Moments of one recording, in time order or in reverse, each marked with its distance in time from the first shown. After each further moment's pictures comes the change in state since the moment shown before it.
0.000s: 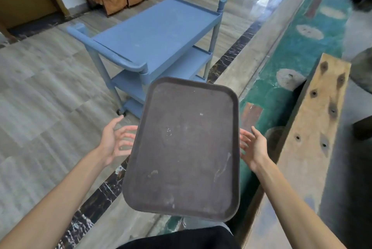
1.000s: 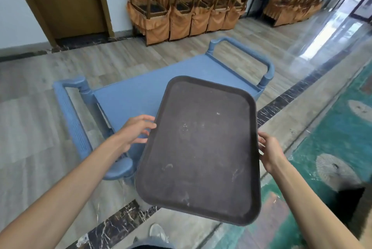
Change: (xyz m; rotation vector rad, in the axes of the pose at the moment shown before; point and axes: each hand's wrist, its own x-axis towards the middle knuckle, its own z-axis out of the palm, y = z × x) left_hand 0.316 0.330 0.059 0.098 0.209 0.275; right_hand 0.342 -0.330 0.281 -0.403 -0.160 -0.246
